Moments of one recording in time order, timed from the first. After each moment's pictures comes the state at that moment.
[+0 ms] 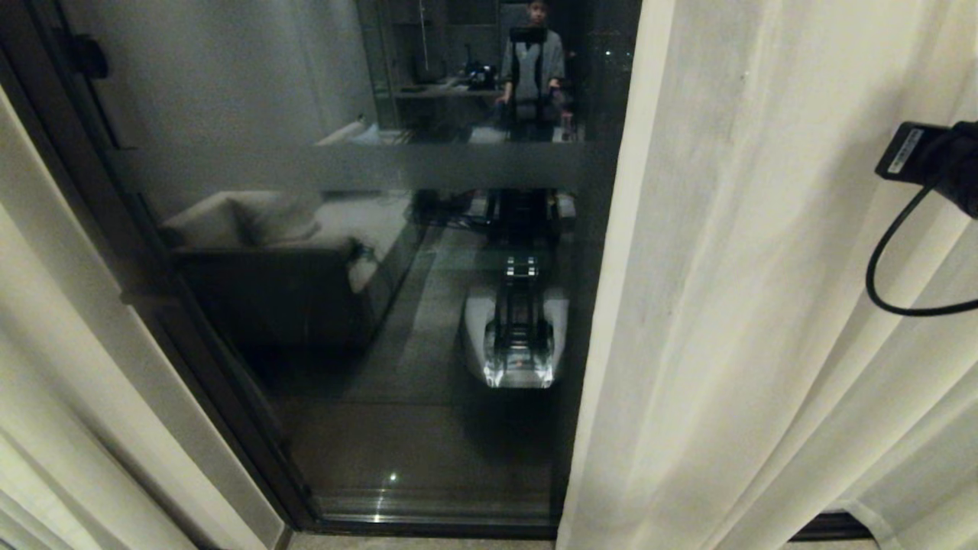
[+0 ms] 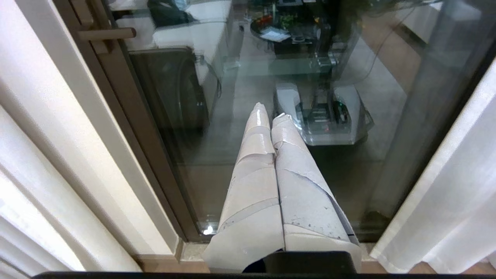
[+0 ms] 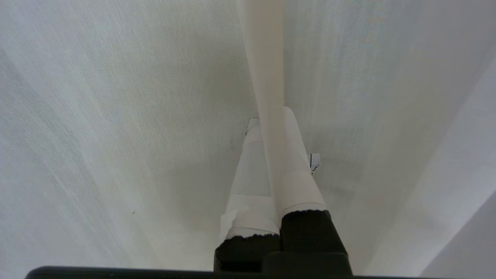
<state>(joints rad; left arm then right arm) 0.00 0.00 0.00 0.00 0.00 0.05 -0.09 1.62 -1.12 -0.62 -0.17 0.03</state>
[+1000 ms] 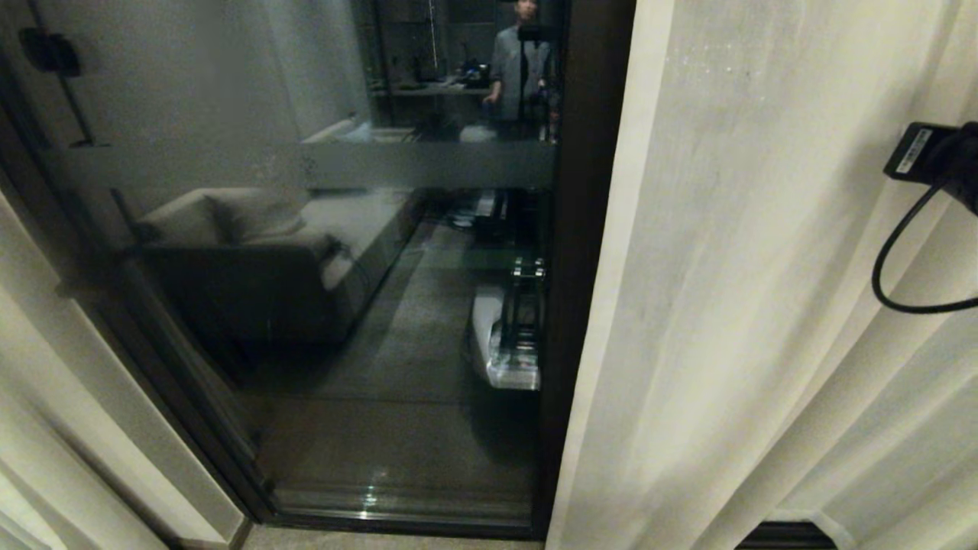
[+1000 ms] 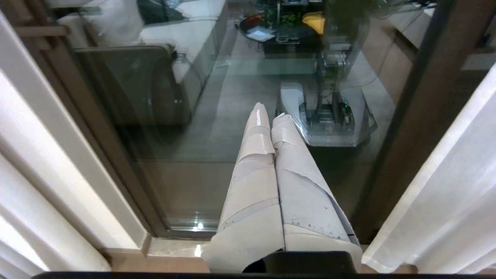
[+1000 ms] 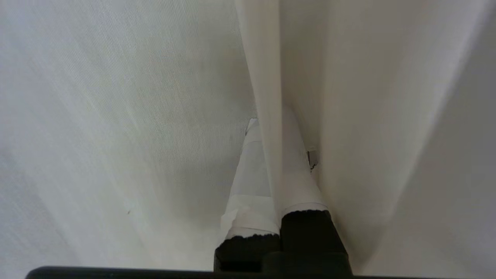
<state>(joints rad) 0.00 0.00 0.00 0.00 0.00 0.04 -0.12 1.62 -1.12 -0.62 -0.17 0.03</state>
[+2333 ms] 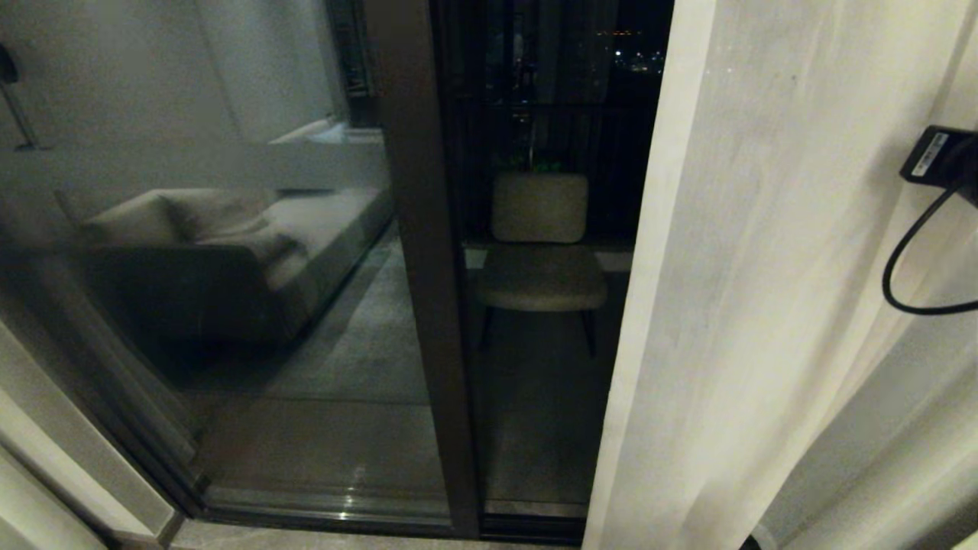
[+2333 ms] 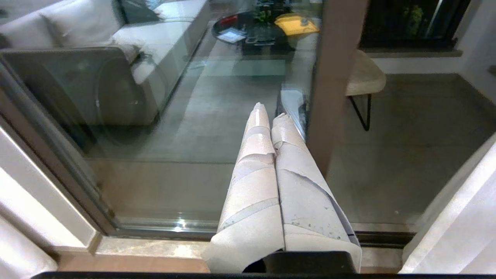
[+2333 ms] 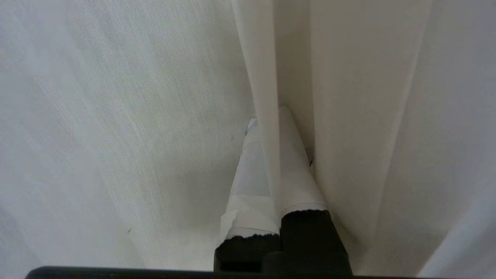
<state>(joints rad) 0.00 0.00 0.00 0.00 0.00 0.03 -0.16 1.63 -1.10 -0.66 -0.17 0.04</state>
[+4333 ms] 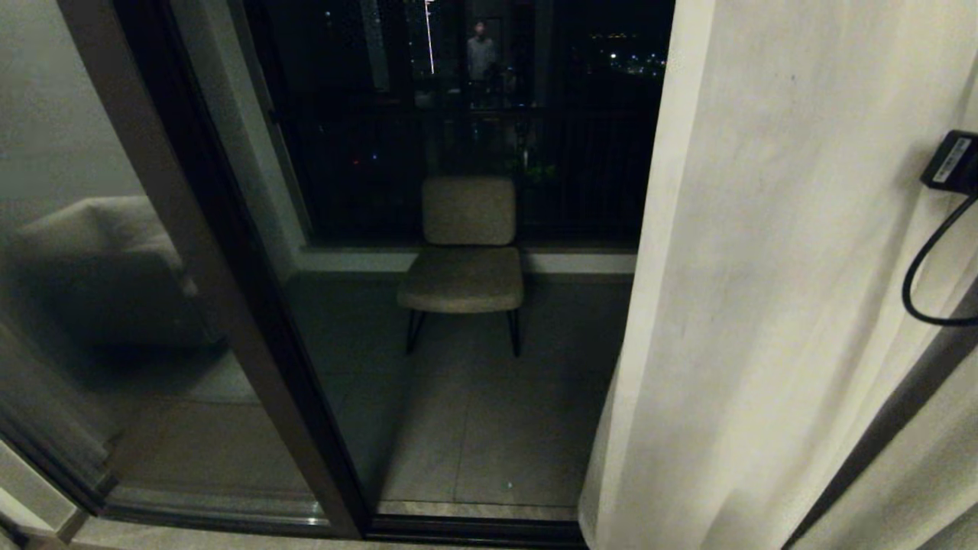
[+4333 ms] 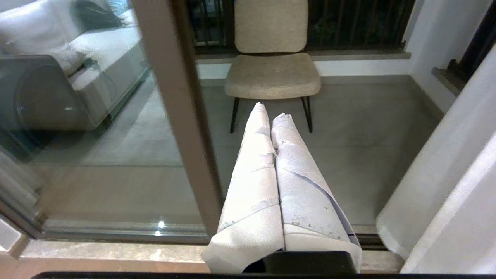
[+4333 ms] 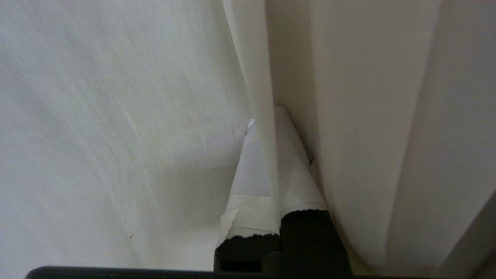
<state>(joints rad) 0.00 0.00 0.00 0.00 0.00 0.03 -0.19 1.59 -1.05 -0.66 -0.17 0.03</state>
